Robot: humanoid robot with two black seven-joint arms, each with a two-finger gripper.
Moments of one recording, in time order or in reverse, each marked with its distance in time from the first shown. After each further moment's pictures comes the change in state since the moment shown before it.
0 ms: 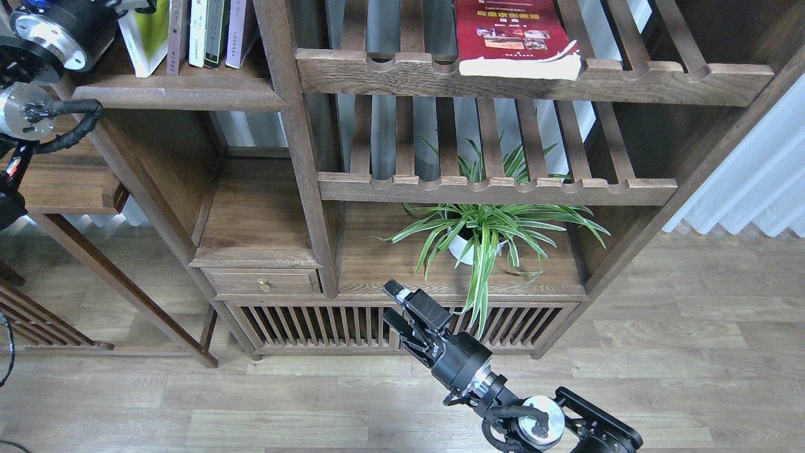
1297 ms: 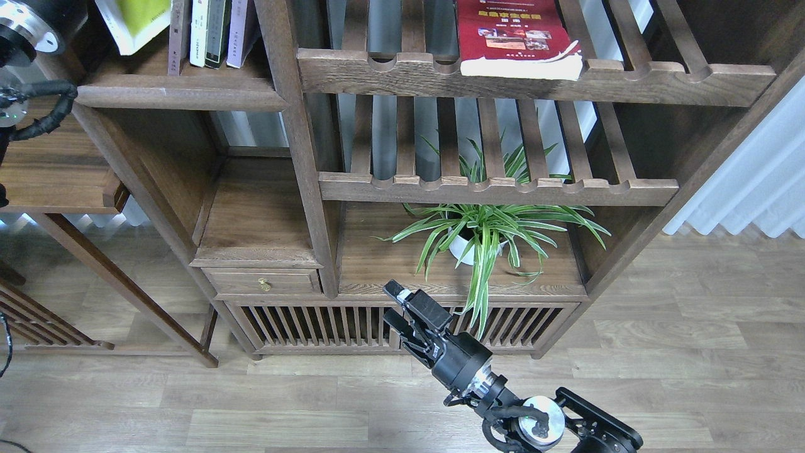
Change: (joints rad) left arm 0.015 0.029 -0.064 -0.022 -0.006 -0.015 -0.008; right arm 0.001 0.000 0.000 0.000 0.001 0.000 0.000
